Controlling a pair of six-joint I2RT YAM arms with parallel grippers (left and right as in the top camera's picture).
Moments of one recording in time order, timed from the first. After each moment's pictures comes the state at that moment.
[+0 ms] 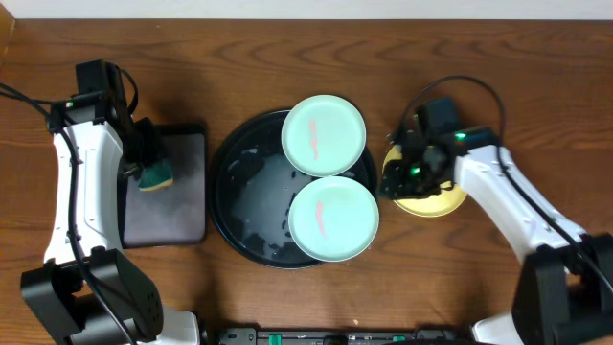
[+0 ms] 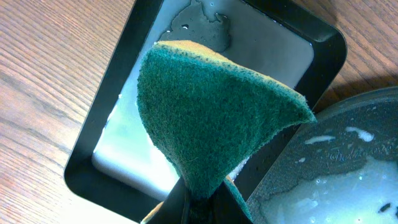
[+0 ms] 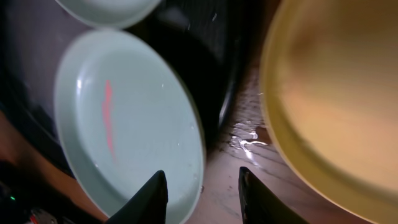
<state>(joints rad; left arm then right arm) 0.25 1.65 1.42 -1.14 -0.06 -0.32 0.30 1.68 1.12 -0.88 -0.40 0.19</state>
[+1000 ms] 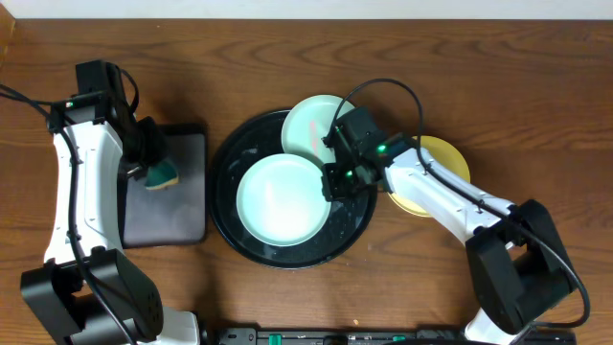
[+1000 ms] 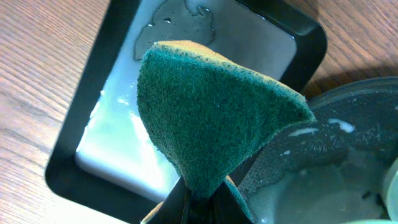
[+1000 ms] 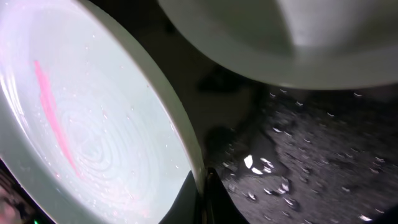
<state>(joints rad) 0.25 1.65 1.42 -1.14 0.00 -0.32 0.59 1.83 1.21 -0.62 -0.40 0.44</state>
